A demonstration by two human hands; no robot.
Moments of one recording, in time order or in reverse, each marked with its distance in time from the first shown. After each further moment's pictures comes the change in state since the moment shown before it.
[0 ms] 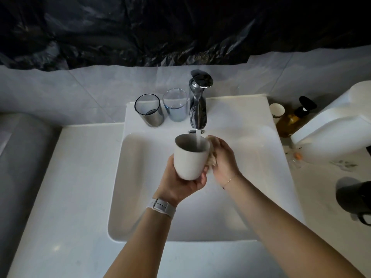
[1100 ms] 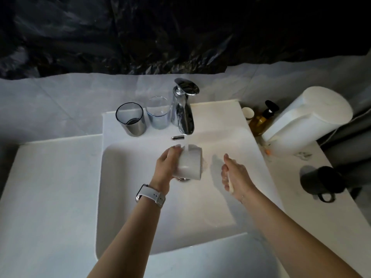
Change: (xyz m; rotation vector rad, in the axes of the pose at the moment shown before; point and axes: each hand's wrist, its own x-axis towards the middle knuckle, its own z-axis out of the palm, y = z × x) left_hand 0.012 0.019 0.019 0.773 0.197 0.471; right_hand -0.044 -0.013 -0.054 -0.271 0.338 0.240
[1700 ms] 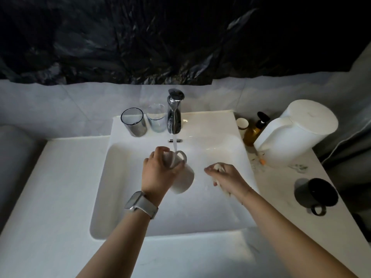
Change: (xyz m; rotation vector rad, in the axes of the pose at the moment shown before) left_hand -0.065 -0.002 0.022 0.804 0.419 0.539; right_hand -0.022 -0.009 -0.047 -0.461 -0.262 -0.426
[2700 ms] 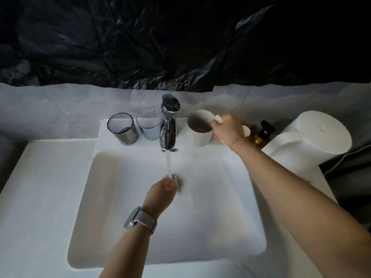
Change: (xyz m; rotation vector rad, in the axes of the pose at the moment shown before) left_hand 0.024 -0.027 0.051 0.075 -0.446 -0.283; right_hand 0.151 -0.088 -0.047 -0.396 0.348 -0.157
